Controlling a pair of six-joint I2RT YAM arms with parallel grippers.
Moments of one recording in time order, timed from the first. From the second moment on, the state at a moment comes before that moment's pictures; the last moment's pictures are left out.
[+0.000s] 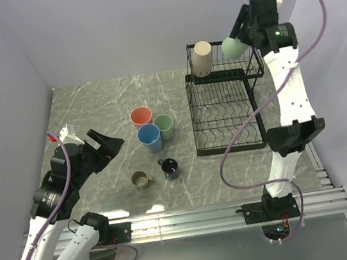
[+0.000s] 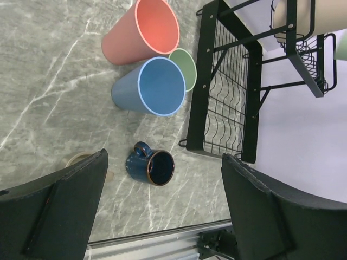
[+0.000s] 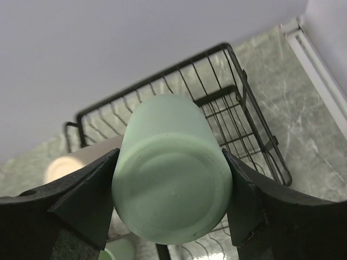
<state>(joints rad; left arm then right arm) -0.37 0.61 0.90 -0.73 -0.05 -0.93 0.11 1.88 2.43 -1.03 0.28 0.48</state>
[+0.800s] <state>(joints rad) -0.37 0.61 0.90 -0.78 -0.07 -0.87 0.14 2.01 2.33 -0.96 0.25 0.50</state>
